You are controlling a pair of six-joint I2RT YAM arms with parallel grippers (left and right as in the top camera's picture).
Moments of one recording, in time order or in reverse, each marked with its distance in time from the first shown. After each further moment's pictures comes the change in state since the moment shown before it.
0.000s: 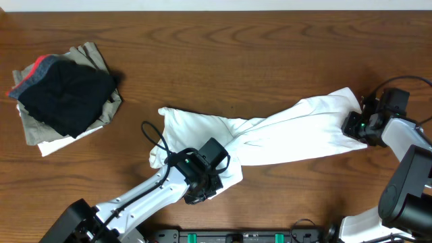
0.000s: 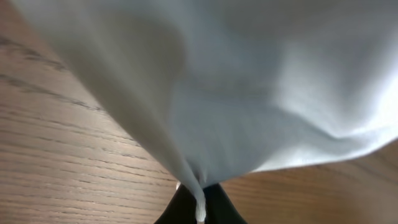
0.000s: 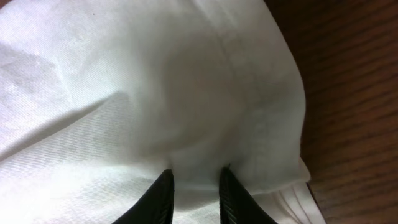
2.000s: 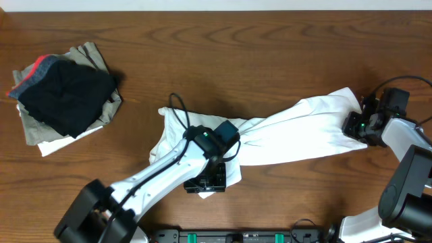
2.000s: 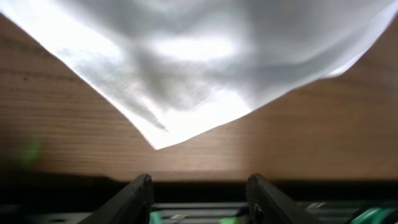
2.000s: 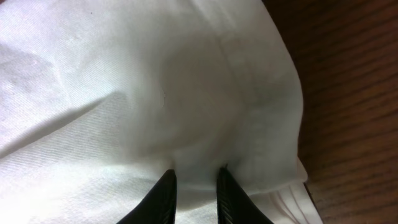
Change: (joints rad) left arm -0.005 0.147 0.316 -0.400 -0.010 0.340; right arm 0.000 0.000 0.000 0.000 0.006 -0.007
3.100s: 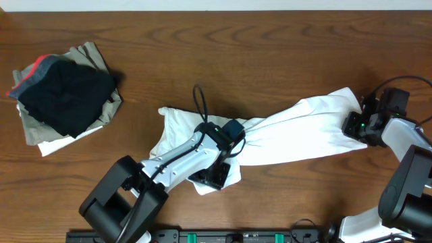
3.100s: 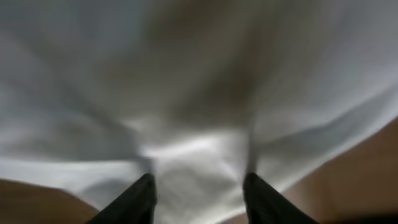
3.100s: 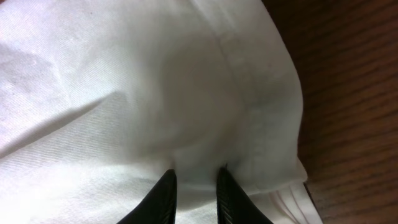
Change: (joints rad) left arm 0.016 0.185 0.018 0.072 -0.075 0.433; right arm 0.000 0.000 0.000 0.000 0.000 0.000
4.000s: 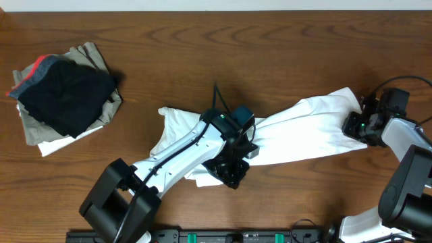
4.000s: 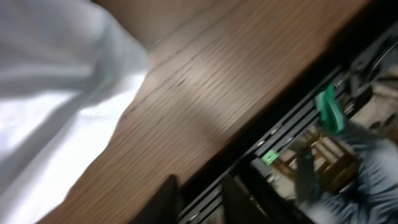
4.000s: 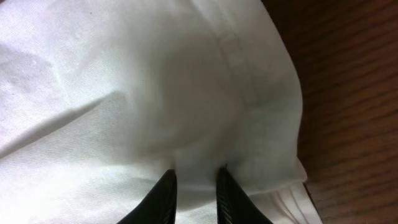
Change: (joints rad) left arm -0.003 0.000 0.211 -0.143 0.325 0.364; right arm 0.000 0.001 0.000 0.001 0.001 0.000
